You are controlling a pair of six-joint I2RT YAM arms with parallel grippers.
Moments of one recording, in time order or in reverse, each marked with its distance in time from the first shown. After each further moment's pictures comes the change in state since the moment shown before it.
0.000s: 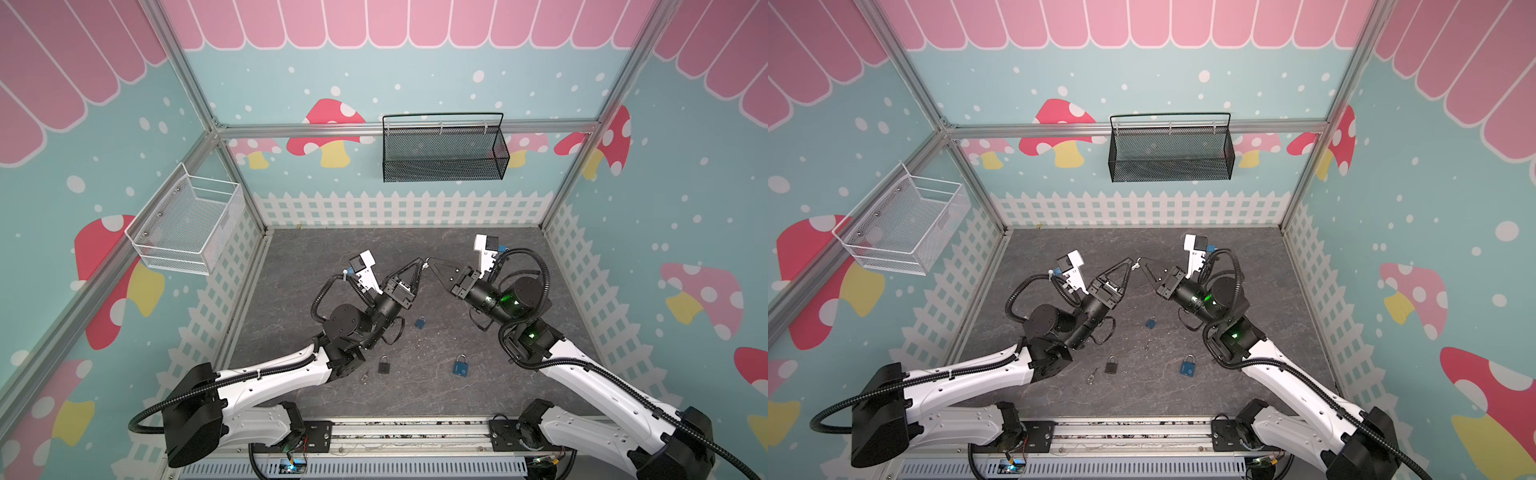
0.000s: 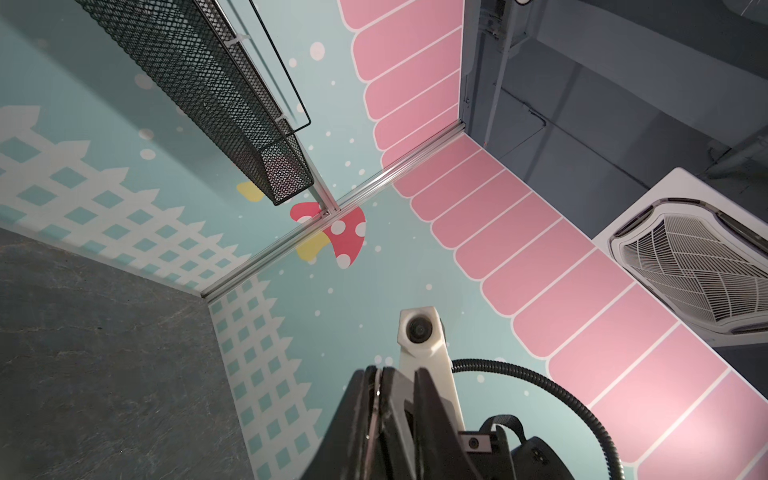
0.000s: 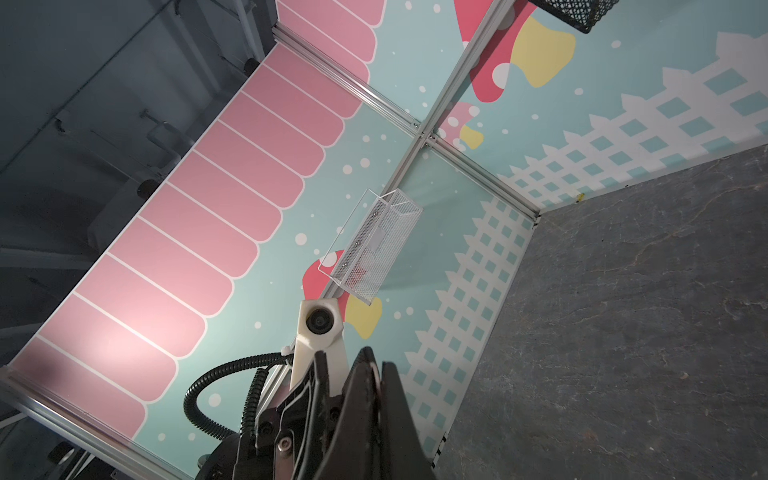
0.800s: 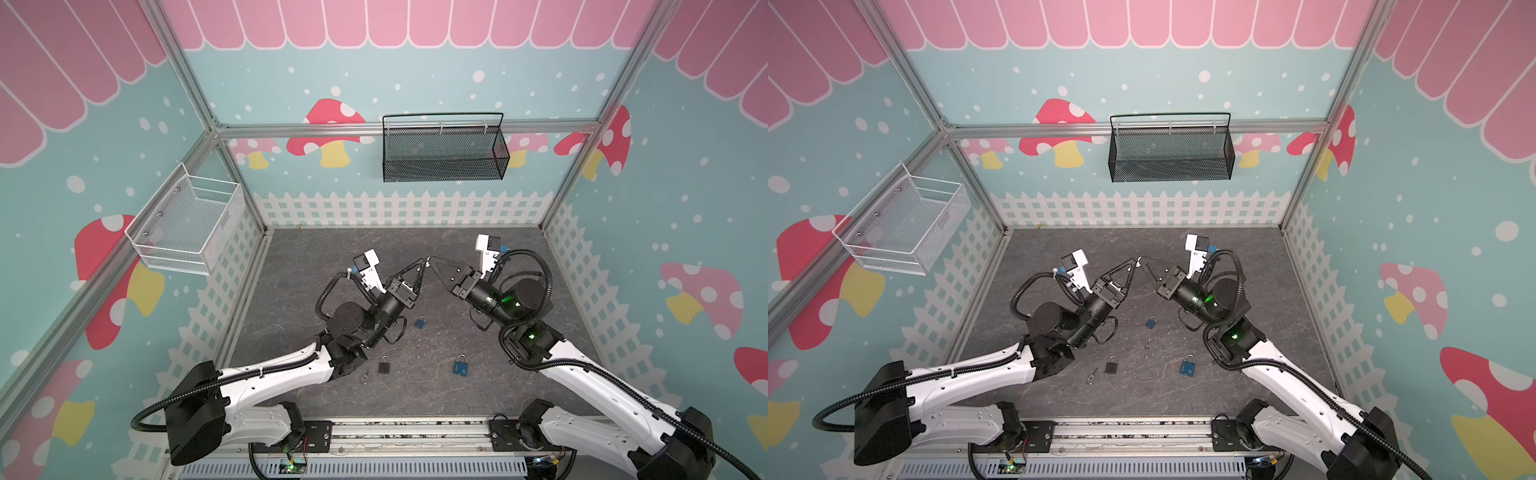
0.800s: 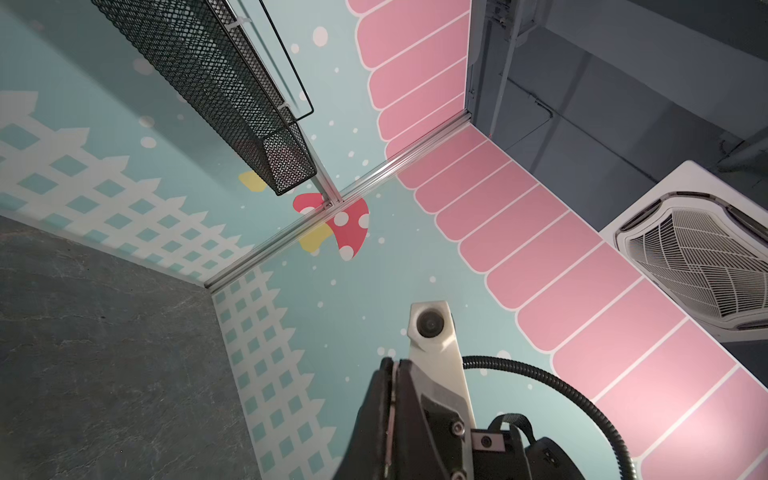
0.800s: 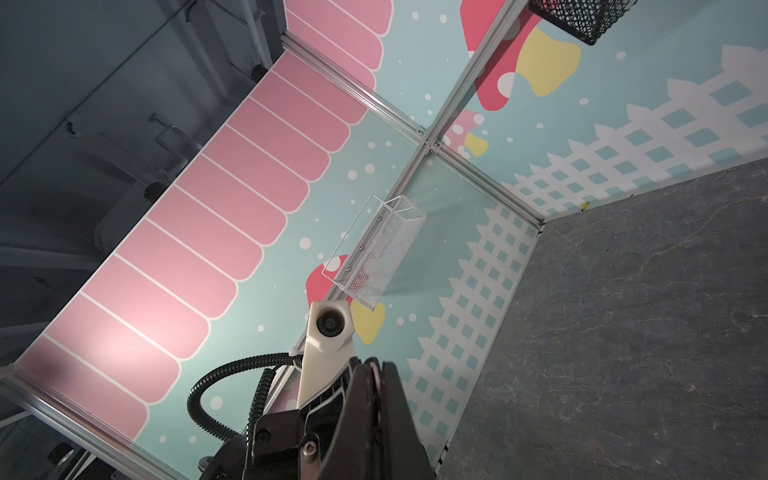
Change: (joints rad) left arm 0.000 0.017 0.014 -0.027 0.011 -0.009; right arm 0.005 -0.003 -0.011 0.024 0.012 -0.002
